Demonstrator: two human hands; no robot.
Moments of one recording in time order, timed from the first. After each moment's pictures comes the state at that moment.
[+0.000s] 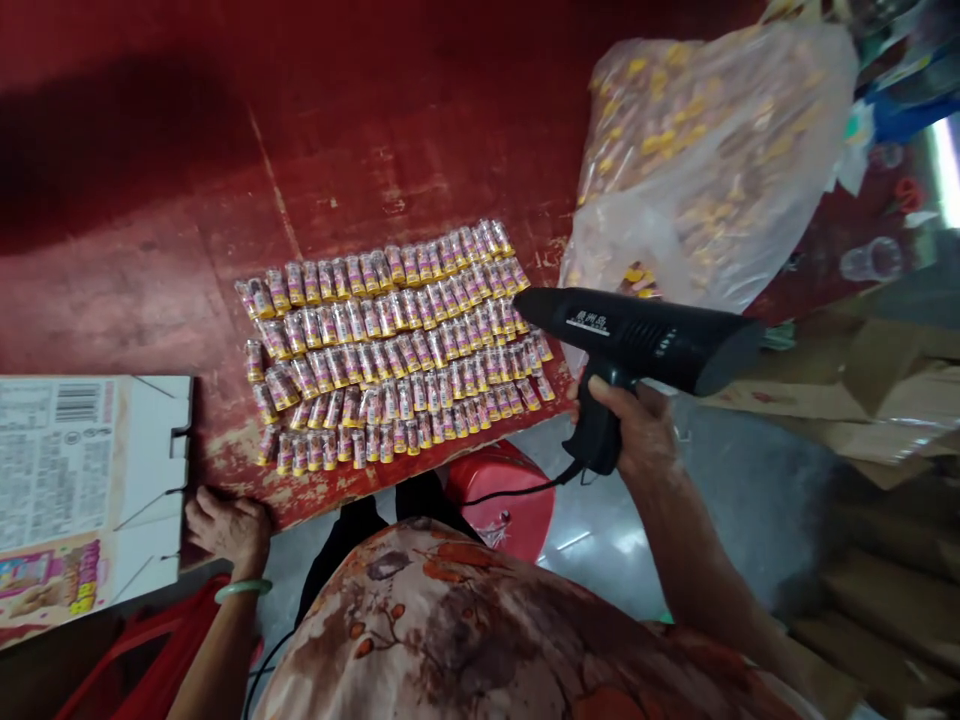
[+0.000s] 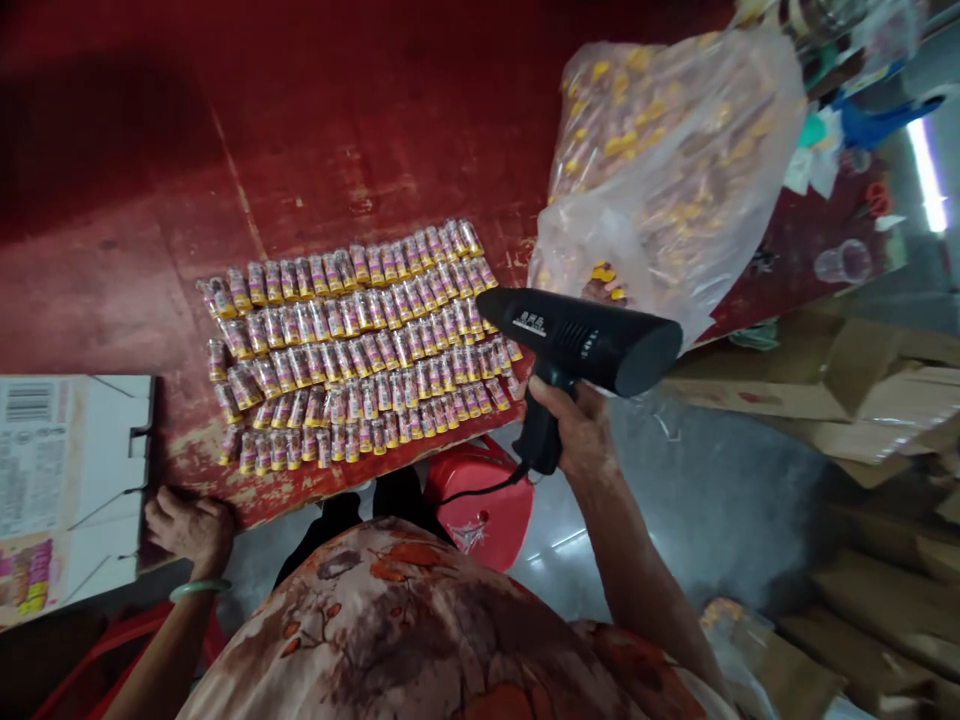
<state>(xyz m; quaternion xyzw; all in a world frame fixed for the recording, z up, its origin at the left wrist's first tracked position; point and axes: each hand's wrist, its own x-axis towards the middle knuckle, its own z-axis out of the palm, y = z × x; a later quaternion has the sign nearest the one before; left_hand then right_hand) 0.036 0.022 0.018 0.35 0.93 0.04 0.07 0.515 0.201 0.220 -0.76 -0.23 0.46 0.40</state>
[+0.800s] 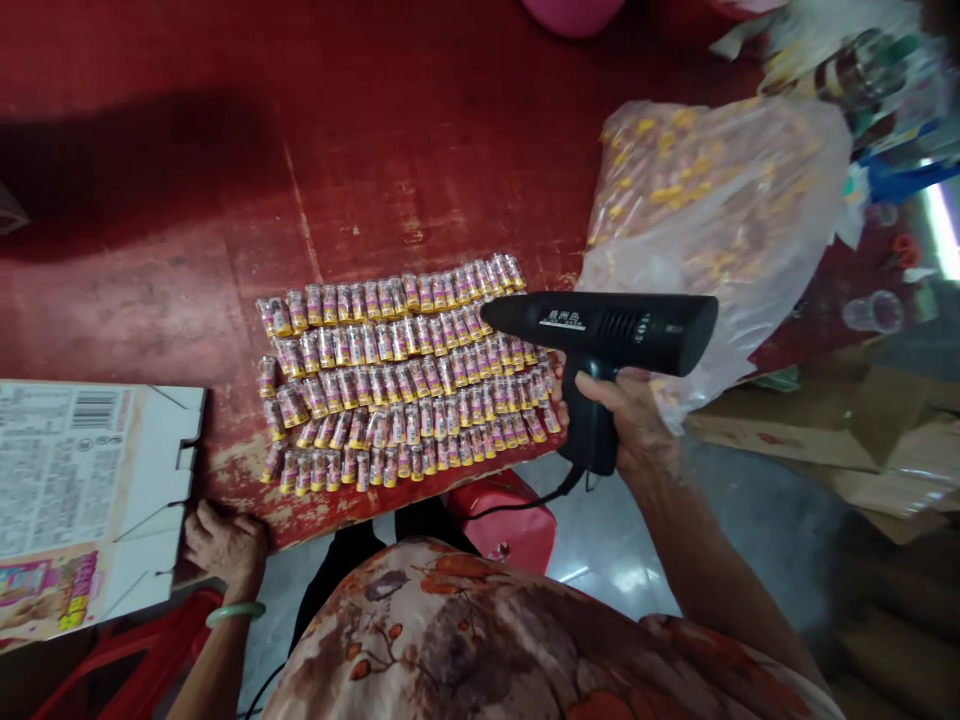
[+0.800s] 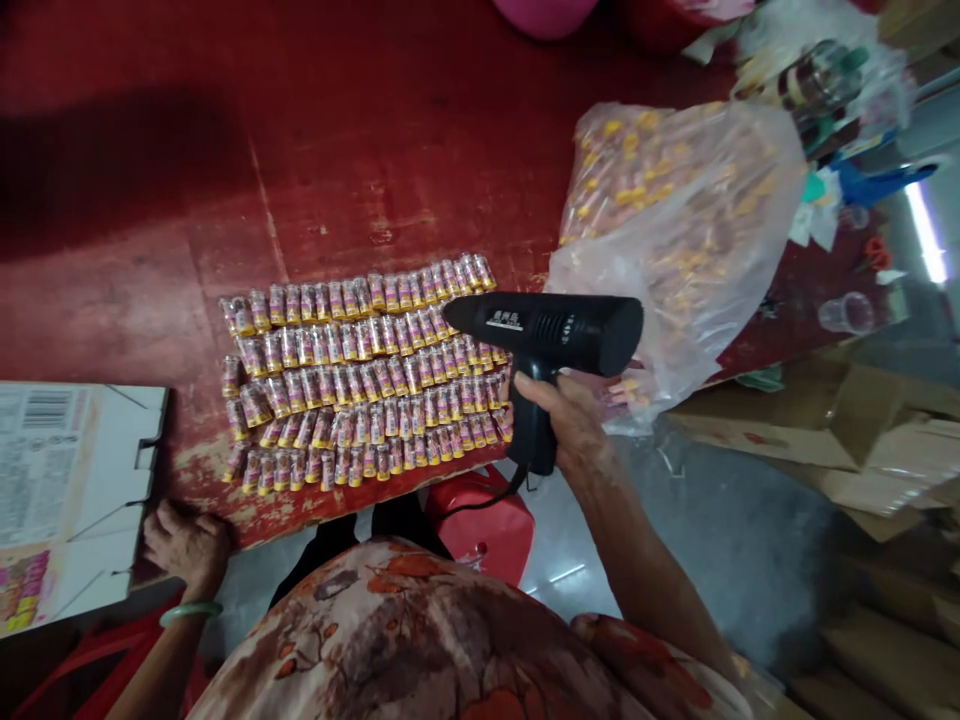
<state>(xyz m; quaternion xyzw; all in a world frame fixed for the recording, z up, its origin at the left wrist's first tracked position) 0.031 0.016 0.011 0.35 0.93 0.06 0.07 0.499 0.265 0.222 -0.72 -0.30 0.53 0.34</state>
